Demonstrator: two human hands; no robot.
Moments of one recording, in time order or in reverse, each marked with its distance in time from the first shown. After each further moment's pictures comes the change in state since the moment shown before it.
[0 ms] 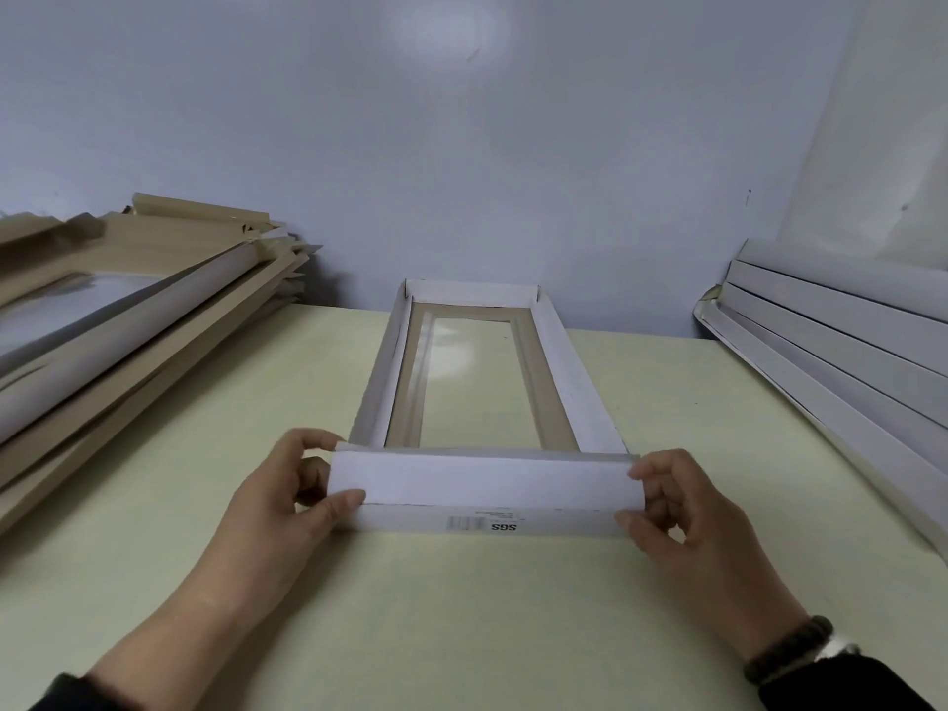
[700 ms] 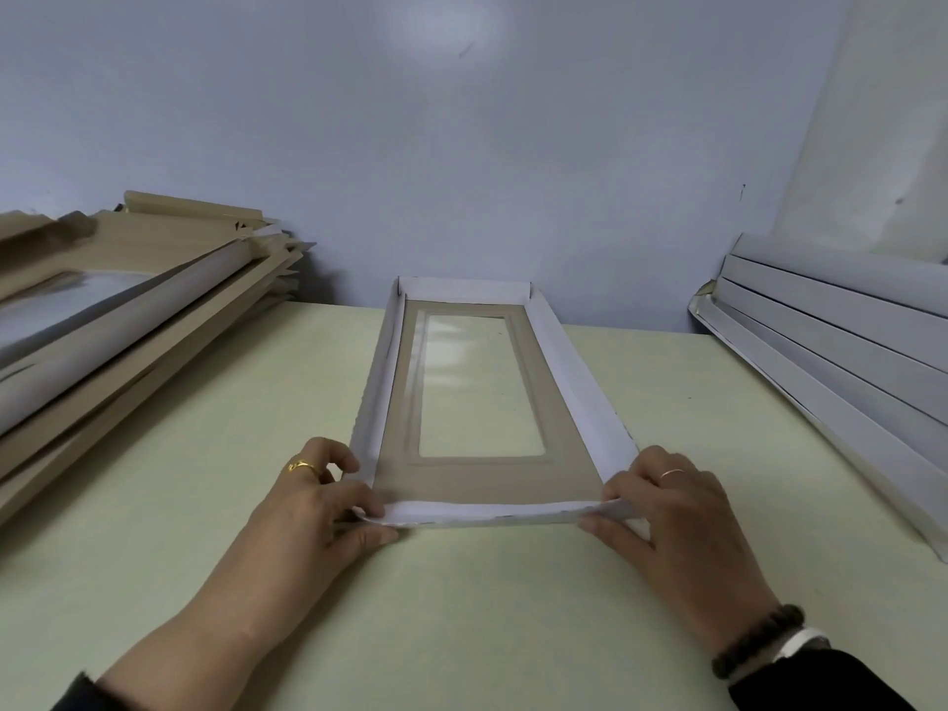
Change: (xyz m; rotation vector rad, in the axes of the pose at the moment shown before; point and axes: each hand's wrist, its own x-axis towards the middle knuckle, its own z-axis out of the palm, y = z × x) left_hand -0.005 -0.003 0.009 0.531 -0.152 0.291; right_hand 0.003 -0.007 0.005 -0.598 0.055 -0.295
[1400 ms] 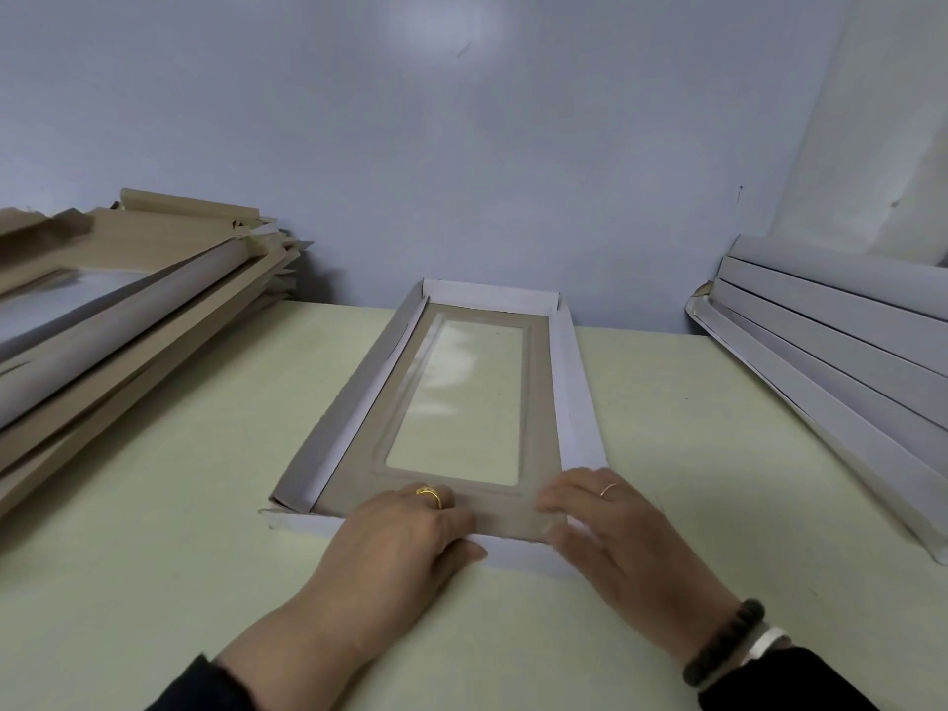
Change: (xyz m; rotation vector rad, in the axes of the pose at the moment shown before) left_hand 0.013 0.055 0.027 0.349 -0.047 0.342; right_hand 0.005 -0.021 0.003 0.374 -0.229 -0.117
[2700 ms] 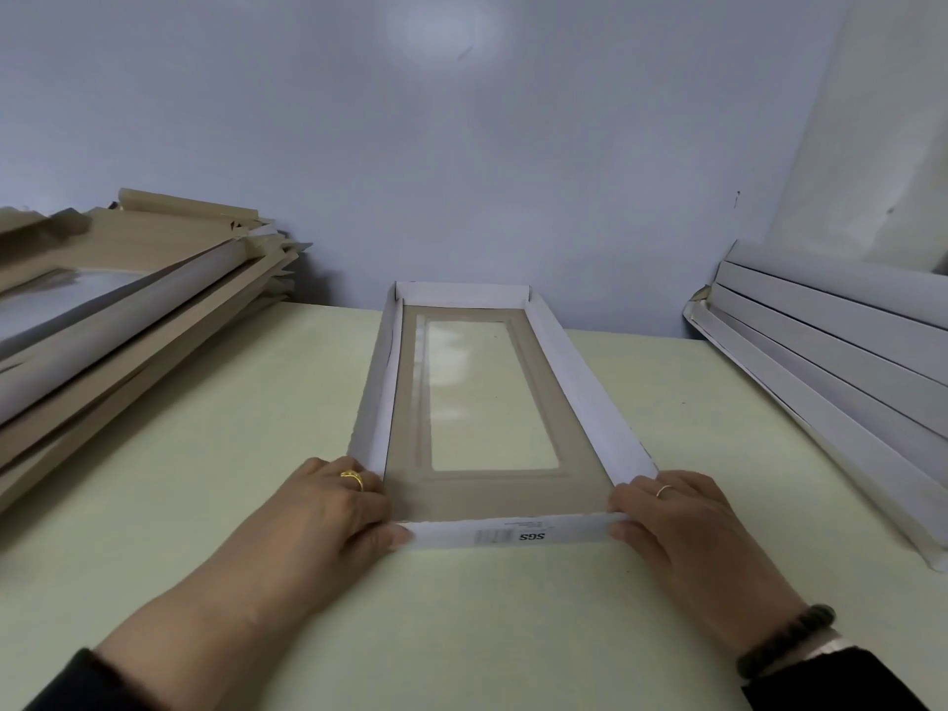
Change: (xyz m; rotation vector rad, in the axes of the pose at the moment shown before) left_hand -0.012 -0.050 -0.016 -0.079 -0.159 -0.068; right_hand -0.014 0.037 -0.018 -0.532 0.147 -0.007
